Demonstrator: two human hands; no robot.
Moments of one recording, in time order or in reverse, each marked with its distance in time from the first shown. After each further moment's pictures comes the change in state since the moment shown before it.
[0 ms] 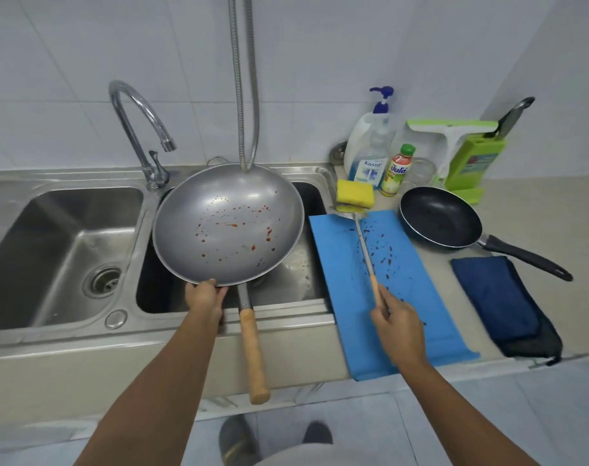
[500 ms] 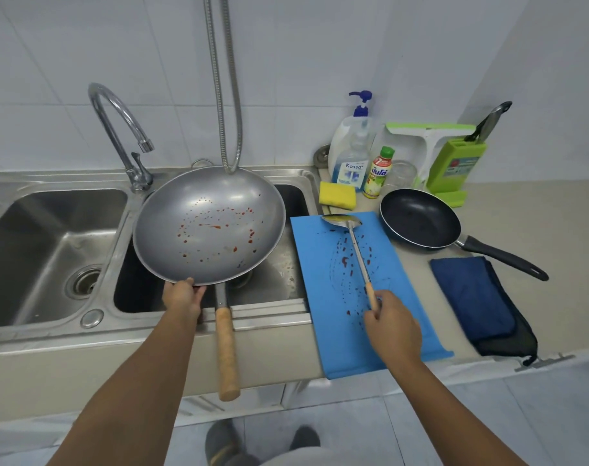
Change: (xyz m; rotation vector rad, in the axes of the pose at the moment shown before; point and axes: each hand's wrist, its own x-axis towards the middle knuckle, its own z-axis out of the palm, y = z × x) left_hand -0.010 -0.001 0.002 -0.031 0.040 0.003; right_hand 0.009 0.024 -0.021 -0.195 -0.030 0.092
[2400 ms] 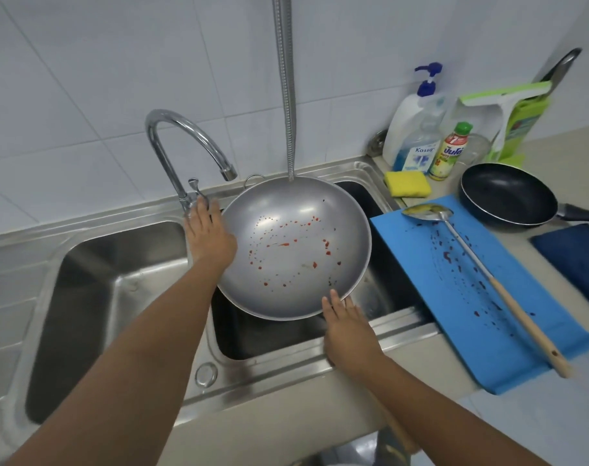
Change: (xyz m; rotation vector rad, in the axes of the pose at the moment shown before) left_hand 0.151 0.169 0.056 1.842 -0.168 1.170; right_hand -0.036 -0.244 0.154 -0.298 -0.470 -0.251
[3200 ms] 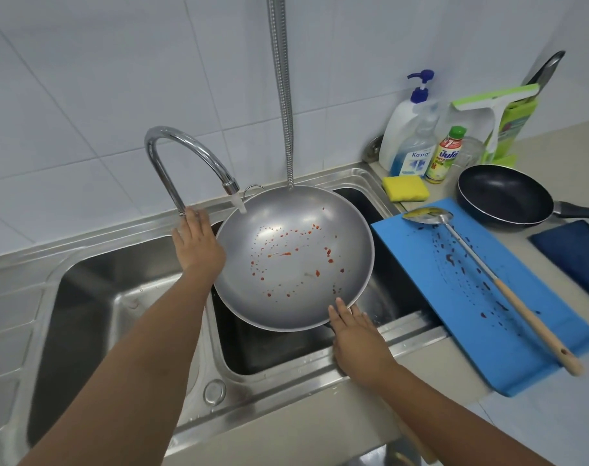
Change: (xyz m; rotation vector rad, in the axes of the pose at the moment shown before) left_hand 0.019 -0.020 -0.010 0.244 -0.078 -0.009; right_hand 0.001 0.000 0.000 0.019 0.051 -0.007
